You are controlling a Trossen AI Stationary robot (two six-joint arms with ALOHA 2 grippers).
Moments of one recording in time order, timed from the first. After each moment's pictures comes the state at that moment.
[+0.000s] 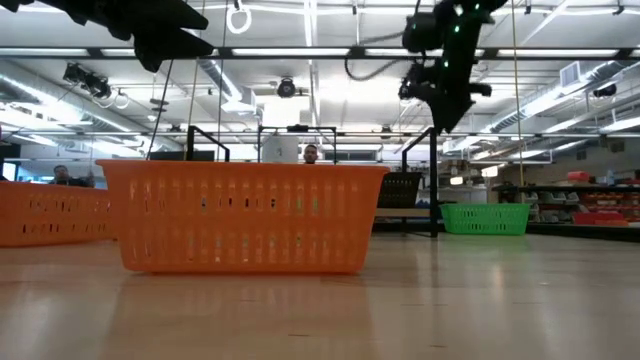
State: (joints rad) left arm -0.32 0.80 0.52 -0.01 -0.49 -0.24; right arm -0.68 1.50 1.42 -1.05 0.39 0.30
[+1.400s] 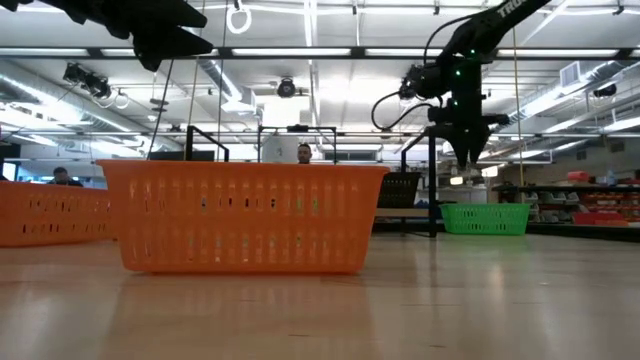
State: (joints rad) left arm -0.33 0.80 0.52 -0.01 -0.49 -0.24; right arm -0.95 1.64 1.42 -1.06 0.32 0.27
